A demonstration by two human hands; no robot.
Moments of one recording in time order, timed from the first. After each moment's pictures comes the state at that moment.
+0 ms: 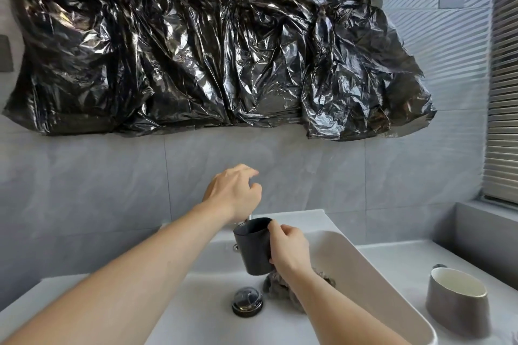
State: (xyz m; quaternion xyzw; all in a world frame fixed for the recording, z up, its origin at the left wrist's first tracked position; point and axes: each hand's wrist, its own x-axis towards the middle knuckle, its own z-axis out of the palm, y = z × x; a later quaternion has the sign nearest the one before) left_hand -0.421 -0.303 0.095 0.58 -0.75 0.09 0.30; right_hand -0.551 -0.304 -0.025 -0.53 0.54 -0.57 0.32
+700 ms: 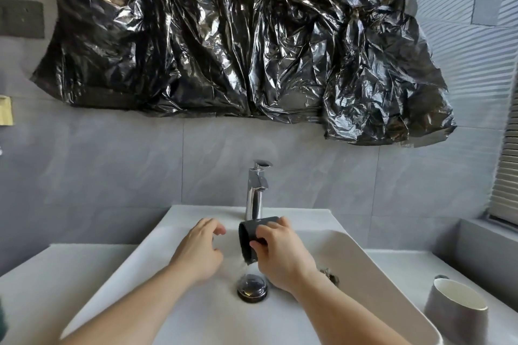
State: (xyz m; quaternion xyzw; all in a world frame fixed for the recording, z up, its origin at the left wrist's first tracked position) left_hand -0.328 -0.290 -0.047 0.62 -0.70 -0.05 0.34; right_hand -0.542 -0.289 -0.033 -0.83 0.44 -0.34 -0.06
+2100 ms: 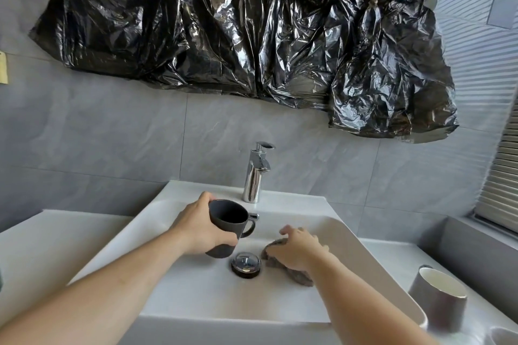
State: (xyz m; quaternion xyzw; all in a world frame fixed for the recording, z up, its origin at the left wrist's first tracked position) left_hand -0.333 -0.275 -0.034 0.64 -0.64 -0.17 0.38; right_hand -0.574 -0.298 -0.044 -0.69 0.71 -0.10 0.10
